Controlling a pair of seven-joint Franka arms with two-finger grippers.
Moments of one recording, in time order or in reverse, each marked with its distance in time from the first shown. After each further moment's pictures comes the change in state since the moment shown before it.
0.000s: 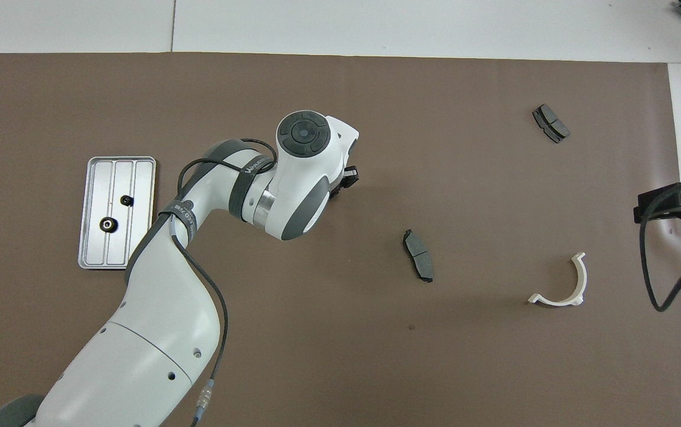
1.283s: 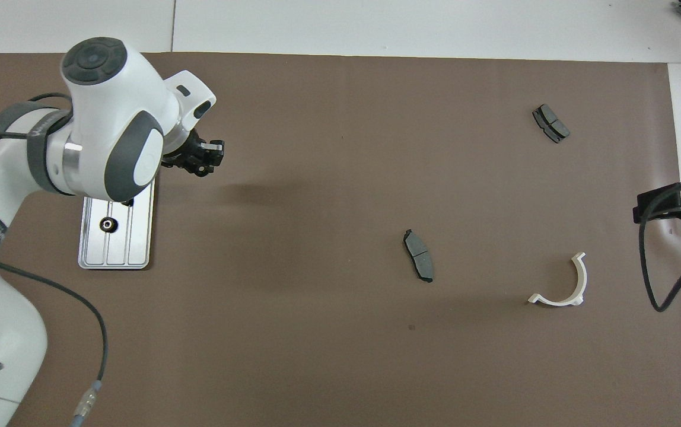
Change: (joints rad) left arm 0.347 -0.278 0.022 -0.163 0.003 -0.219 0.598; right arm 0.002 0.000 0.002 0.000 0.001 0.000 0.000
